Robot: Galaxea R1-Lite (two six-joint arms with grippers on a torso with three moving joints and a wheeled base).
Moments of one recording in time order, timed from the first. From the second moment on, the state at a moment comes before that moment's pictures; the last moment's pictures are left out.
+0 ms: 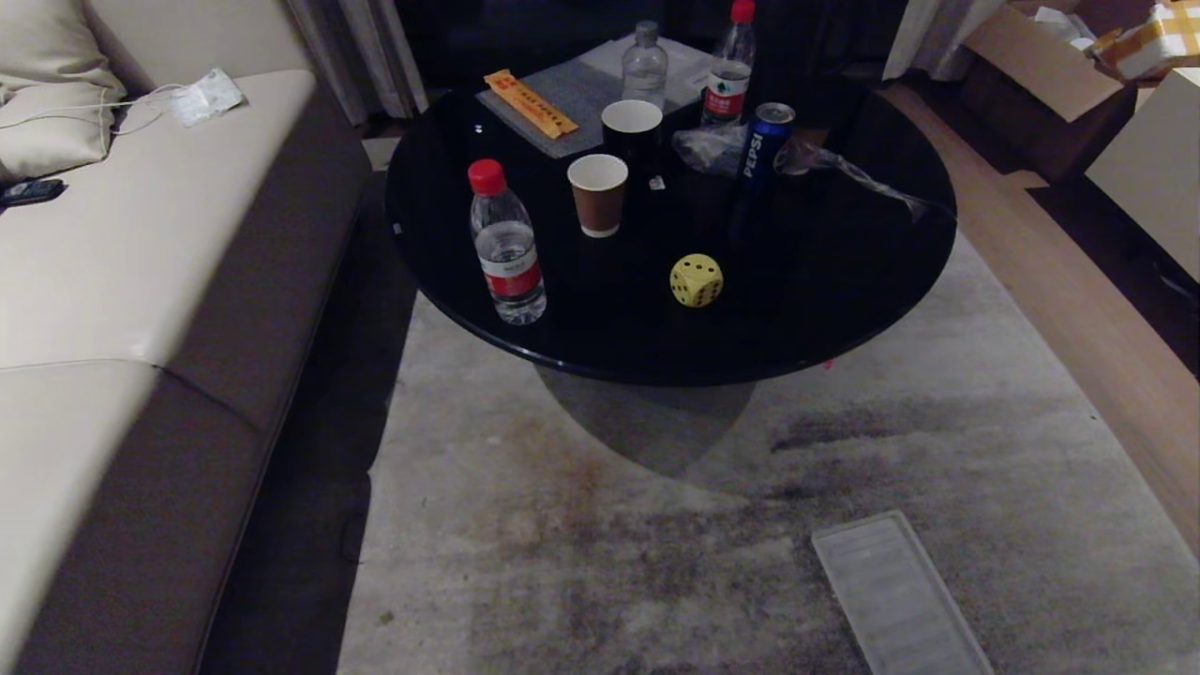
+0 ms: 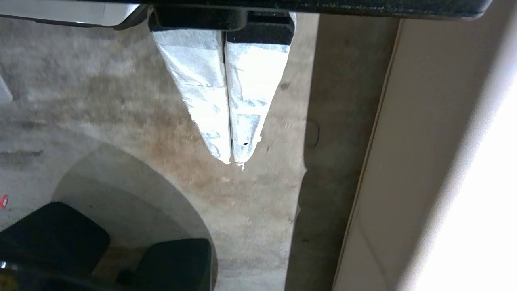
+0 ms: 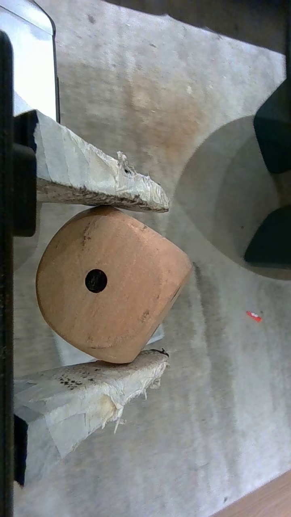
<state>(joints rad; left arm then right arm) 0.00 0.00 0.00 0.00 0.05 -0.05 0.01 0.00 -0.03 0.08 -0.01 0.05</state>
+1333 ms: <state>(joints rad) 0.00 0.00 0.00 0.00 0.05 -0.05 0.01 0.00 -0.03 0.08 -0.01 0.05</state>
